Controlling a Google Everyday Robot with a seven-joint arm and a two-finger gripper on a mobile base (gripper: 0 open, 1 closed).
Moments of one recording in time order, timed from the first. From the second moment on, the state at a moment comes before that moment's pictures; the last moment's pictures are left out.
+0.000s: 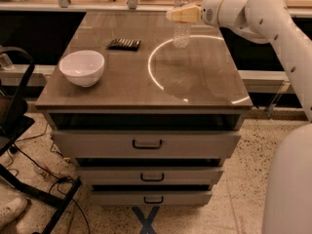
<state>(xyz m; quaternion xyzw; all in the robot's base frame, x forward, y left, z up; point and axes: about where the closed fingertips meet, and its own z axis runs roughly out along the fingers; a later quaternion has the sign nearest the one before) 0.846 -0.125 0.976 -0.28 0.69 0.20 0.64</state>
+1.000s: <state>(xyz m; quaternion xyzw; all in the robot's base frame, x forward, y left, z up) 0.860 -0.099 0.961 -0.27 0.67 0.23 0.65</state>
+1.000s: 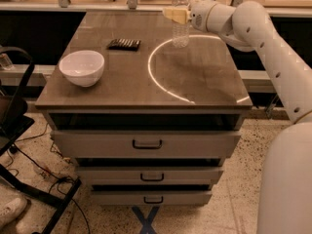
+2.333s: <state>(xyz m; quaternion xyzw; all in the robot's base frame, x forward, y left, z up) 0.861 -0.089 0.958 -0.27 0.67 0.24 0.65</state>
